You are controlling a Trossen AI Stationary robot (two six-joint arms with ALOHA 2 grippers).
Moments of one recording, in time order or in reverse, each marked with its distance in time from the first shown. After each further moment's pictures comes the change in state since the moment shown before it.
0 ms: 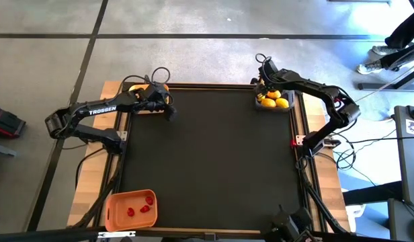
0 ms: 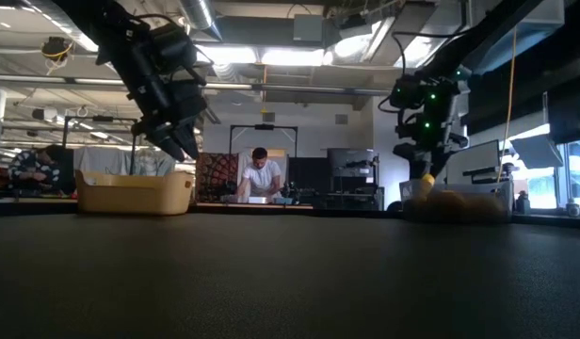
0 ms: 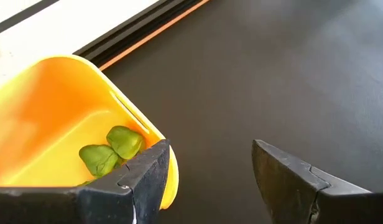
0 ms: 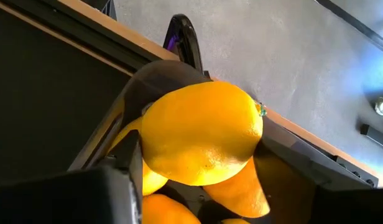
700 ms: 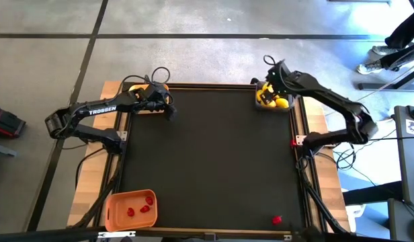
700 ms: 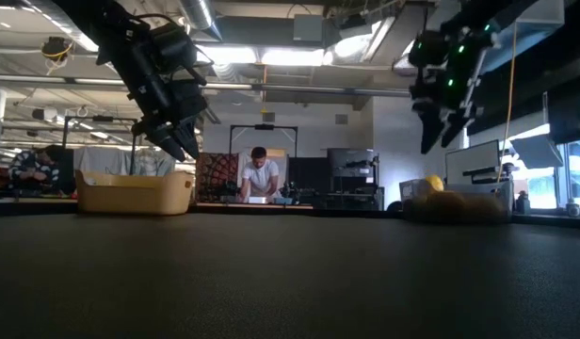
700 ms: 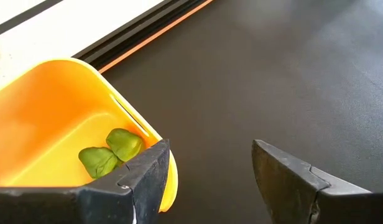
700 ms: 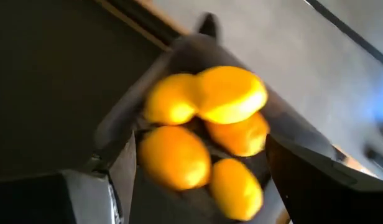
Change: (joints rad) left arm 0.000 0.000 0.000 0.009 0.000 -0.001; right arm 0.066 -0.269 0.000 -0.233 -0.060 -0.058
